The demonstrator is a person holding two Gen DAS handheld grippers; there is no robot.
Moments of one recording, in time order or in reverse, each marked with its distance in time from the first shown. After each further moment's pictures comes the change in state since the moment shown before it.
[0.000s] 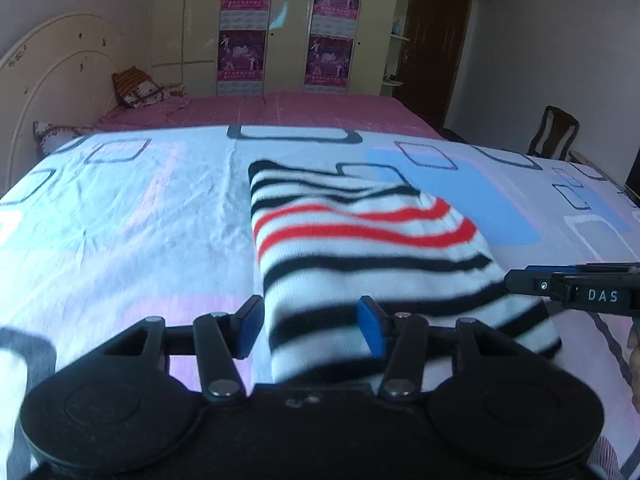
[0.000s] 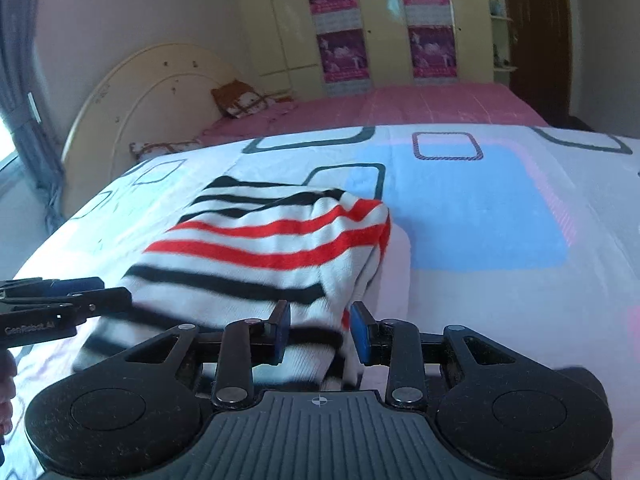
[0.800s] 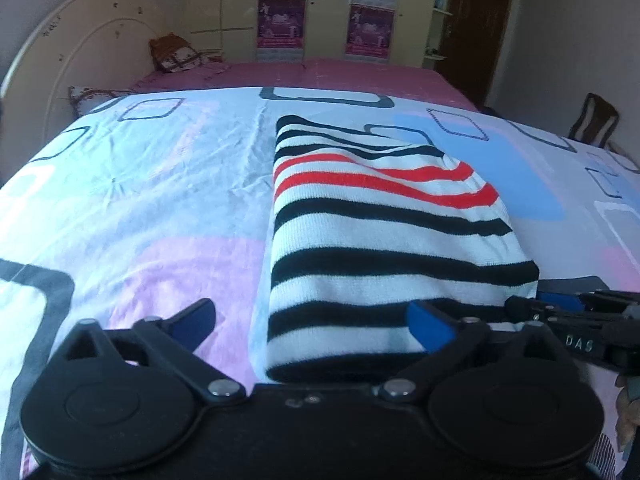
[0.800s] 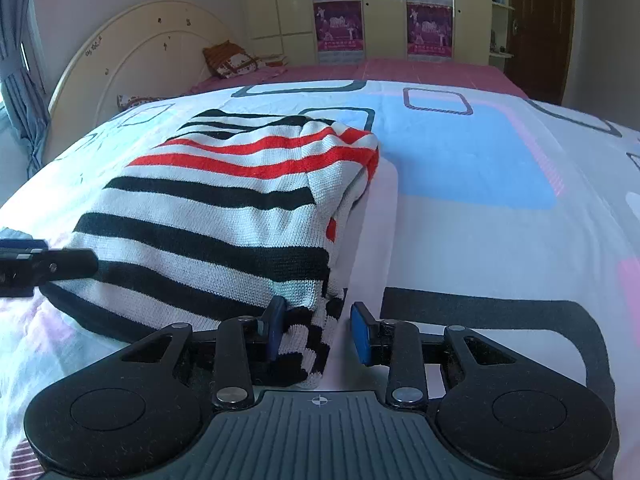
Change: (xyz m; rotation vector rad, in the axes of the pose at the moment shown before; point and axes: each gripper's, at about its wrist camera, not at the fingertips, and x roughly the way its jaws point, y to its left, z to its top) left arm 0.000 -0.022 -0.009 -0.056 0.099 0.142; right arm 0.018 0.000 -0.037 -0.048 0.098 -0.070
